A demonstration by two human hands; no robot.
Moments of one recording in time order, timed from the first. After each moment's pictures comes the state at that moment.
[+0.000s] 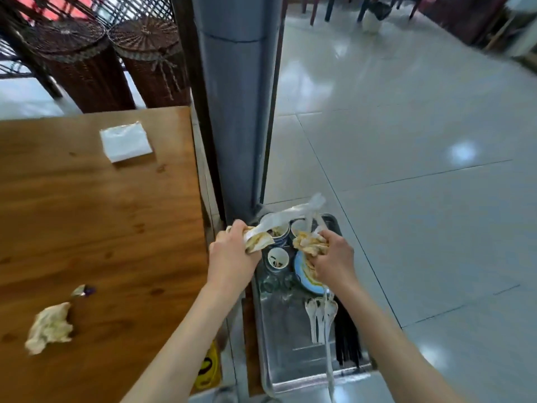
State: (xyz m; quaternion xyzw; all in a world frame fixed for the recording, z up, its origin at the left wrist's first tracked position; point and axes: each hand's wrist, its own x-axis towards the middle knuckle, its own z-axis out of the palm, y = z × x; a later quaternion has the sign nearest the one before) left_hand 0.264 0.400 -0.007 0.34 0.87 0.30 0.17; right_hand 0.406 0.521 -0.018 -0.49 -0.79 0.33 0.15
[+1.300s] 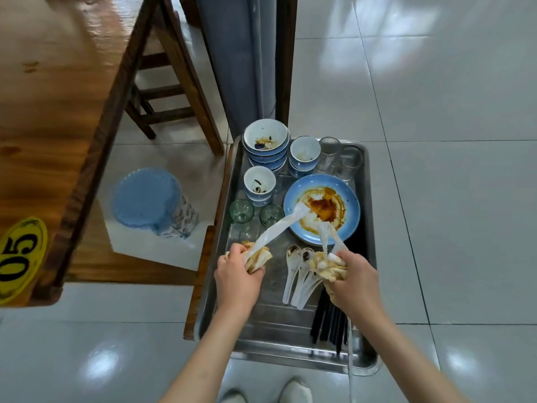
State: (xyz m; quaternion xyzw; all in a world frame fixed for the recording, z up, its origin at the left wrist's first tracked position) left_hand 0.450 0.420 -0.278 0.06 0.93 0.29 0.22; right_hand 0.569 0.572 -0.261 -0.43 -0.83 0.36 -0.01
